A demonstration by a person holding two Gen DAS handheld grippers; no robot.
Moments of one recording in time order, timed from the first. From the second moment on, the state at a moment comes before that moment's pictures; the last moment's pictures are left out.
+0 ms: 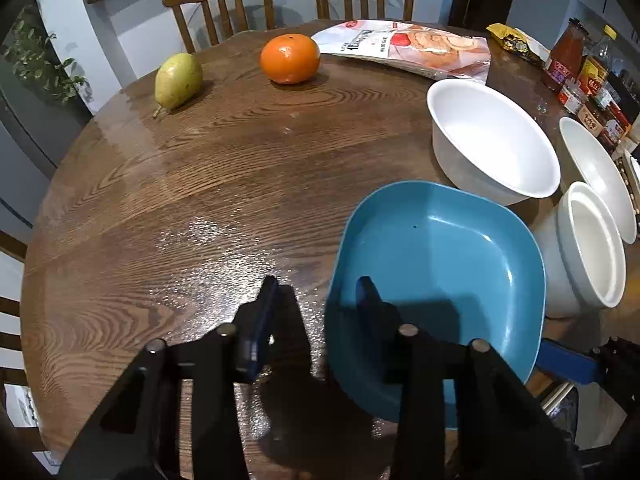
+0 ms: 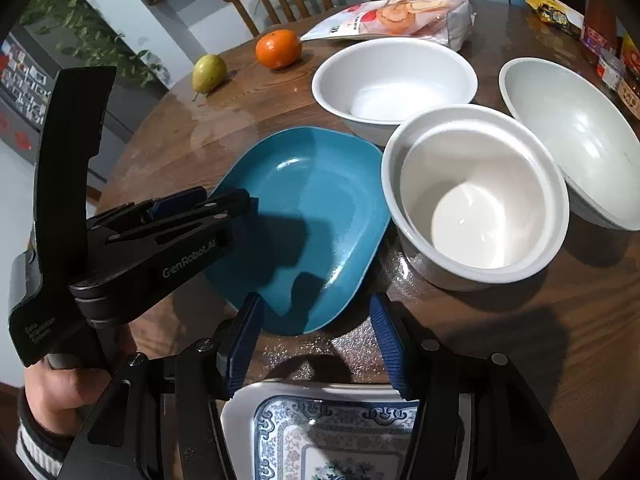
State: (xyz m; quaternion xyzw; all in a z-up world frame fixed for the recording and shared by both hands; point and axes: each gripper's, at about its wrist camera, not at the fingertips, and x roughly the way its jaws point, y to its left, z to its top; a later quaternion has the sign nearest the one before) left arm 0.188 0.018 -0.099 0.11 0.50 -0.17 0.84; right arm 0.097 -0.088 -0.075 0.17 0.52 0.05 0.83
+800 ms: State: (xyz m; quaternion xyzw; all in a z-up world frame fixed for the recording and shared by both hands) left arm 0.165 0.066 -0.100 0.10 0.54 -0.18 0.81; right arm 0.134 -0.064 -0.079 0.17 0.53 0.06 0.83
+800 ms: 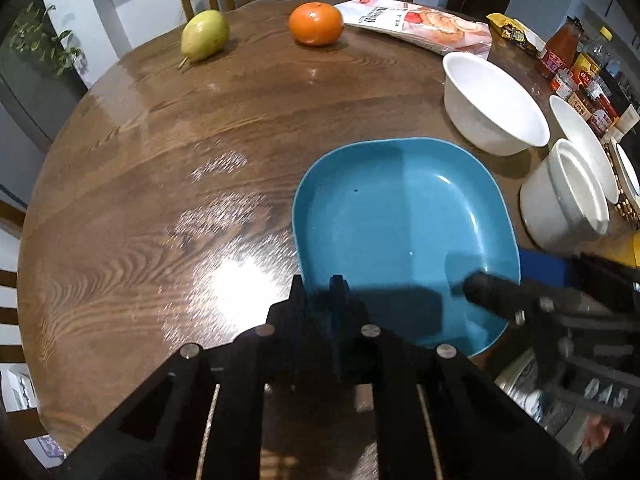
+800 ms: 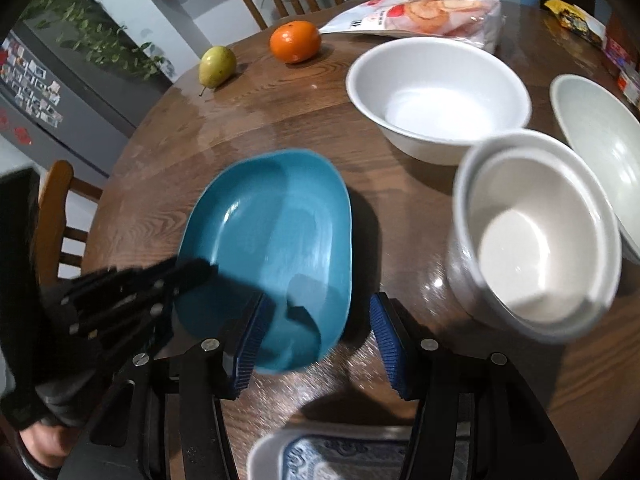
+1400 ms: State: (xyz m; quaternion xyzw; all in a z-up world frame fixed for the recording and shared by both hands) left arm 0.161 0.080 -0.100 0.07 0.54 -0.15 0.83; right arm 0.146 -0.045 -0.081 0.10 0.53 0.07 0.84
